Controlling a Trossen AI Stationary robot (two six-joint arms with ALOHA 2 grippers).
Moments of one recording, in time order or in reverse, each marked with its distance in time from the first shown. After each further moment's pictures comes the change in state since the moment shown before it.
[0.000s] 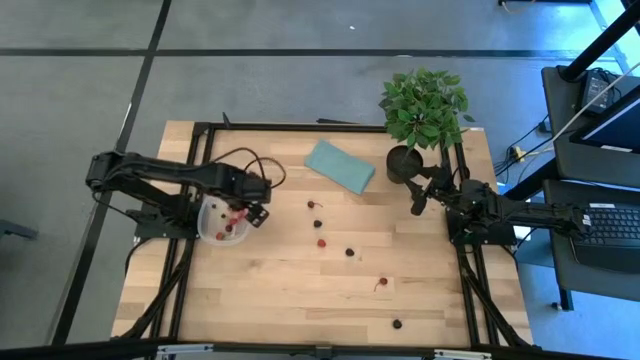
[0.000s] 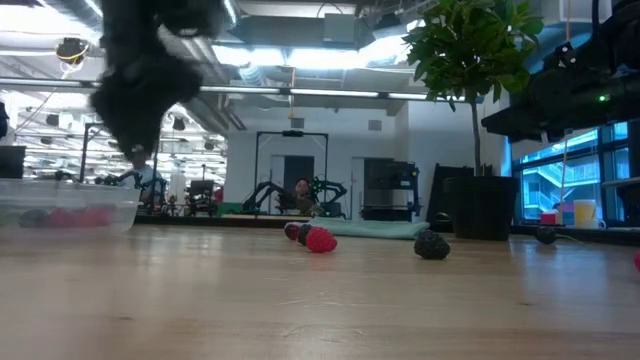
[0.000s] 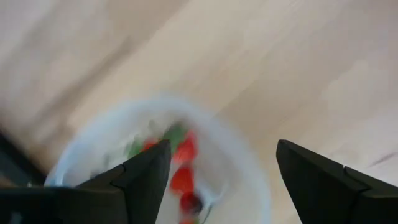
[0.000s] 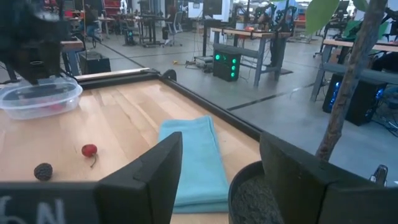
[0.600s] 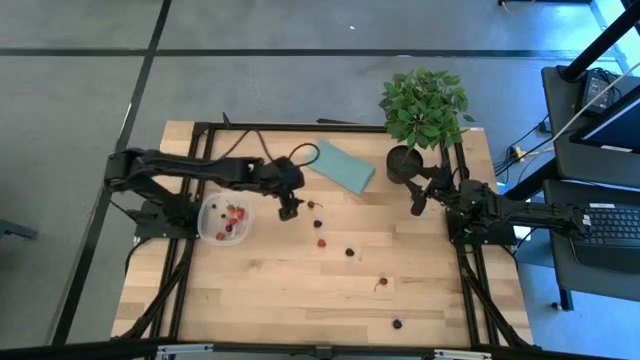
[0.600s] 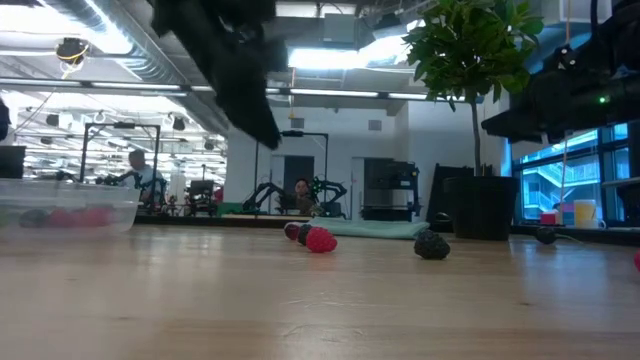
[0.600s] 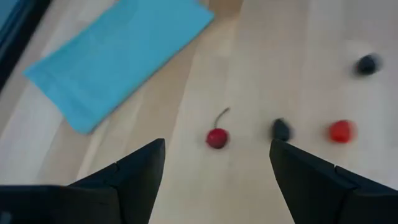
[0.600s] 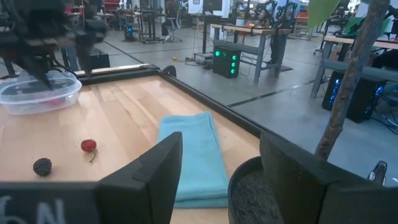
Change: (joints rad) left arm 0.104 0.176 0.051 0.666 0.022 0.784; right arm 0.000 0.000 0.000 -0.018 0.000 0.004
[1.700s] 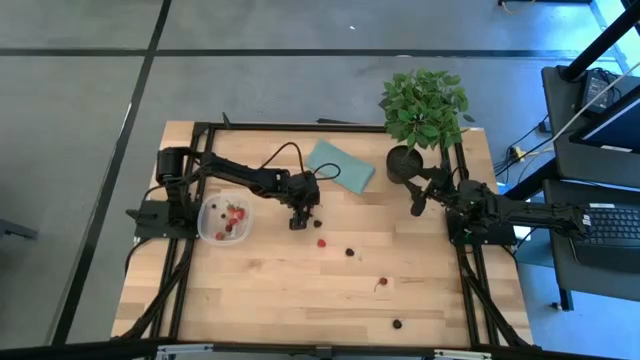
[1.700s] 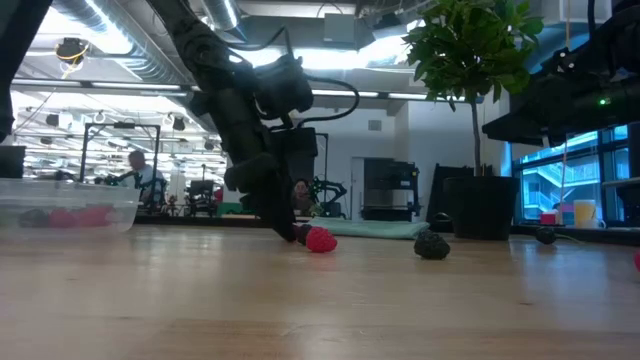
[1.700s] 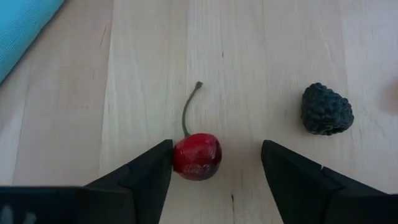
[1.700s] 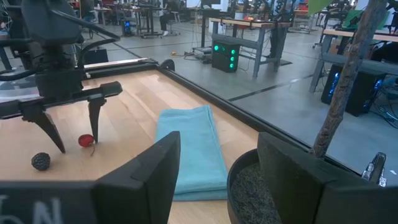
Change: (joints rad) left arm 0.035 0.385 0.000 0.237 0.157 0.193; right arm 0.000 0.000 0.000 -0.025 0.000 0.024
